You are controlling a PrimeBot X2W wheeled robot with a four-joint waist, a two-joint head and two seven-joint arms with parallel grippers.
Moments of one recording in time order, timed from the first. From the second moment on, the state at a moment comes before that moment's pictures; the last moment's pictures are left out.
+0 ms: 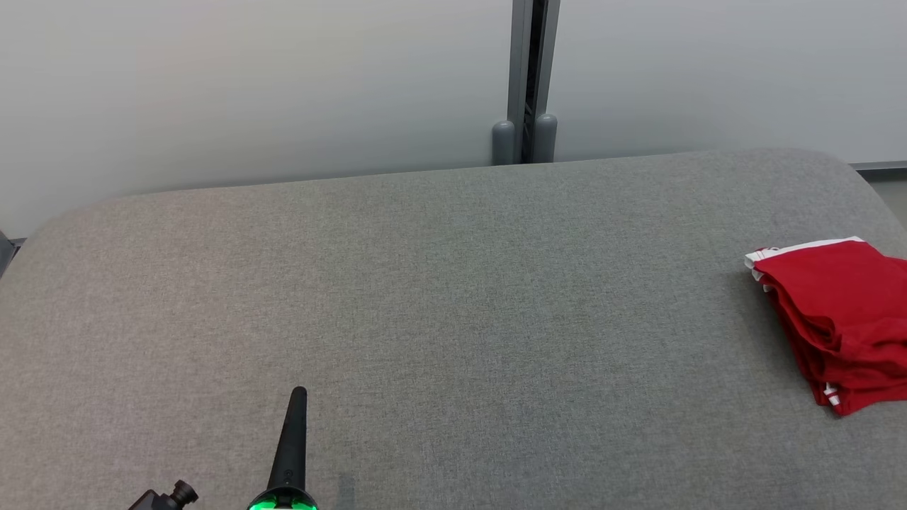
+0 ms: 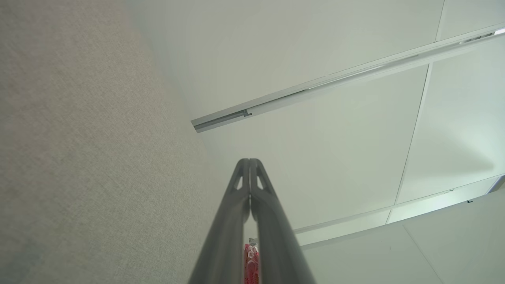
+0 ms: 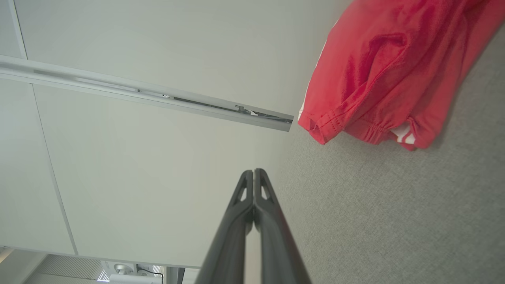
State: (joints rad) left arm 0.14 0.08 -0.29 -0.02 -1.39 -0.07 -0.24; right arm 0.05 -0.07 -0.50 0.12 1.43 0.13 0.49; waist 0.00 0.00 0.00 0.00
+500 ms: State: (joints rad) left arm 0.15 0.06 -0.29 -0.03 -1.49 -0.10 -0.25; right arm 0.05 -0.07 -0.54 0.13 1.55 0.13 0.54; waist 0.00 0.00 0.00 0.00
